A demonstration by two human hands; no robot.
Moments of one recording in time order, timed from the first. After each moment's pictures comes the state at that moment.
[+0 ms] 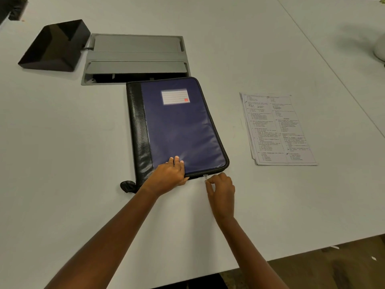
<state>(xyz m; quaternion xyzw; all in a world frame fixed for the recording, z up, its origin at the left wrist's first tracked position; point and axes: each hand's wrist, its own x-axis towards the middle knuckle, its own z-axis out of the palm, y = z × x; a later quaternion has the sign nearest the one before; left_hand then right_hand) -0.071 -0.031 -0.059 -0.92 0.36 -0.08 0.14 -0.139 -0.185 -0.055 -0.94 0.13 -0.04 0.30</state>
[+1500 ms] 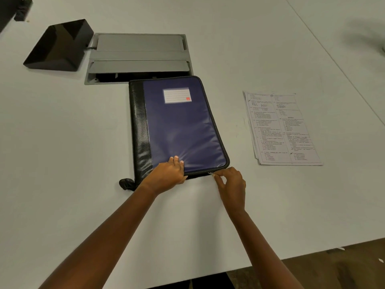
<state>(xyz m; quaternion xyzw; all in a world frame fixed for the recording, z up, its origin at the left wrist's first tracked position) -0.069 -0.026 -0.048 -0.91 0.37 -0.04 0.17 -0.125 -0.205 -0.044 -0.92 0.15 -0.03 0.36</state>
